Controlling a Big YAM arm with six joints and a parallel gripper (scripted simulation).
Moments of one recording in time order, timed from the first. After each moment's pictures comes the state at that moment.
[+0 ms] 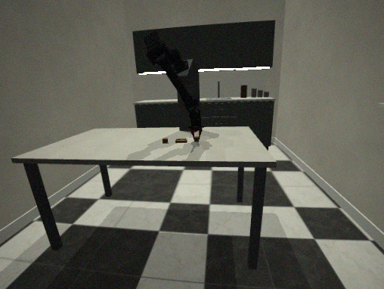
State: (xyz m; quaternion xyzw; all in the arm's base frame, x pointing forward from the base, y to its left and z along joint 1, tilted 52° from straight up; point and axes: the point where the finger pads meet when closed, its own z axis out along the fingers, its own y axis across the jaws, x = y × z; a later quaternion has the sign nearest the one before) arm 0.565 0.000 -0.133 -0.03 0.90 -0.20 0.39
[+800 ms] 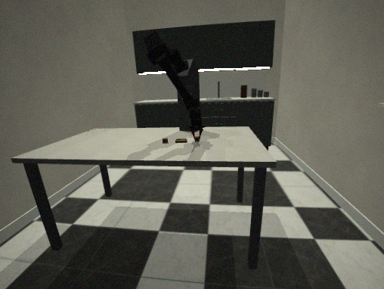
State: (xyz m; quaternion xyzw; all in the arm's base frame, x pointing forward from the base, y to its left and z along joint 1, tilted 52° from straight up) arm 0.564 0.002 -0.136 -0.03 0.90 -0.20 0.39
